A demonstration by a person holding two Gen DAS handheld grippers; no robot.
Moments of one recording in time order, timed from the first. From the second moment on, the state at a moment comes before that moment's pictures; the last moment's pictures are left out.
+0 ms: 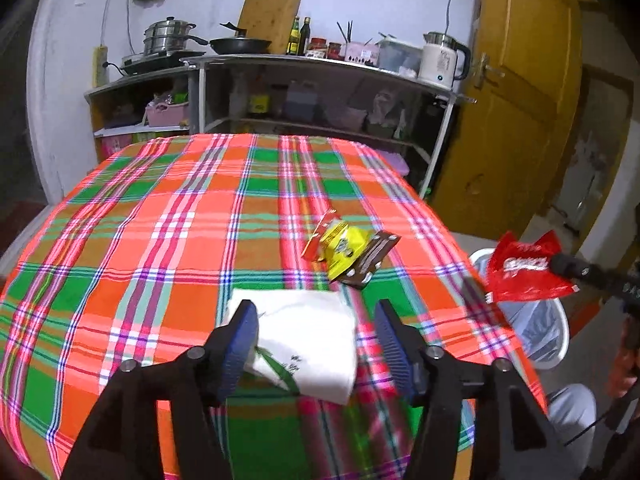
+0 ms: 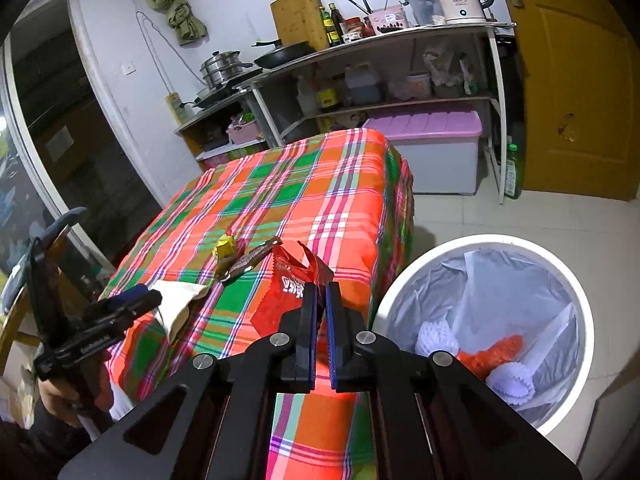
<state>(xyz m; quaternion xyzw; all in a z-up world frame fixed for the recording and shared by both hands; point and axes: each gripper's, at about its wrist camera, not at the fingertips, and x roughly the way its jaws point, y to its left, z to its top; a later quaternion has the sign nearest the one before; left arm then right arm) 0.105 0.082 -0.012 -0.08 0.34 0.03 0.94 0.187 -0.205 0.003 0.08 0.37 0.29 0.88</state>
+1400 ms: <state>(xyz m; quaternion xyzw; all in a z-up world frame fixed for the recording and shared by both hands) 0.109 0.130 -0.028 -0.09 0.34 0.09 0.93 0.190 -0.202 -0.007 0.07 0.38 0.29 0.88</state>
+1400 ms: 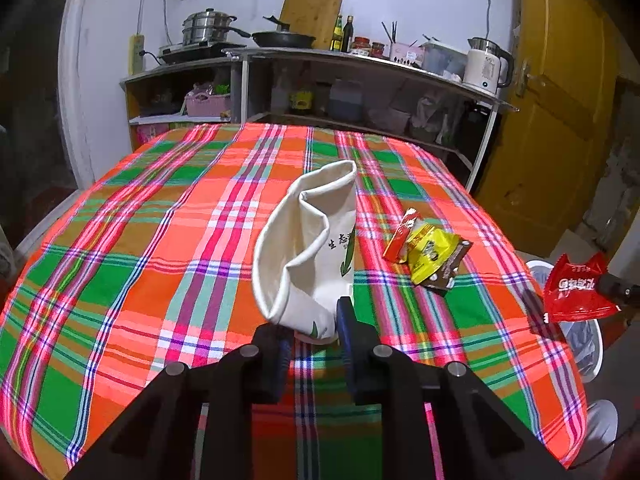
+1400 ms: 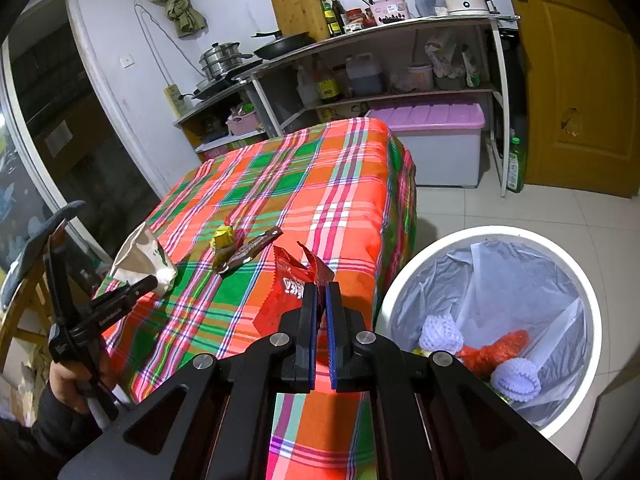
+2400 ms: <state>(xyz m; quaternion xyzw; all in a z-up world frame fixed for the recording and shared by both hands) 0.161 -0.056 0.011 -0.04 0.32 -0.13 0.94 0.177 -0.298 -0.002 0.12 0.36 0.20 0.90</state>
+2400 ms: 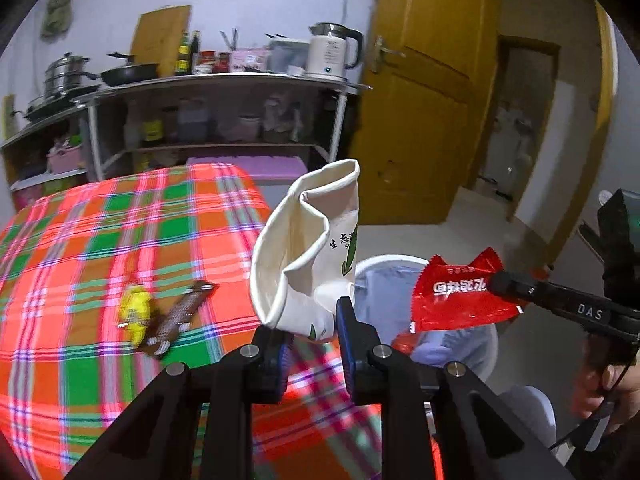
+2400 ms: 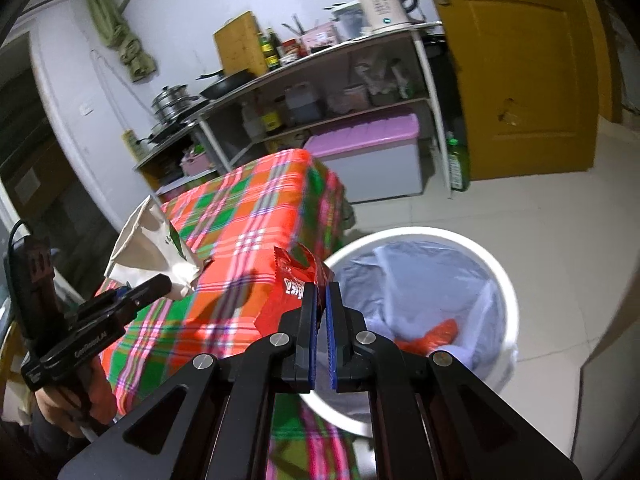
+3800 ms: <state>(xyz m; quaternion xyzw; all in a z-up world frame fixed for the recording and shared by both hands) 0.191 -0.108 -0.013 -0.04 0.35 -0.19 0.92 0.191 -0.330 -0.023 0.15 0.39 0.16 0.90</state>
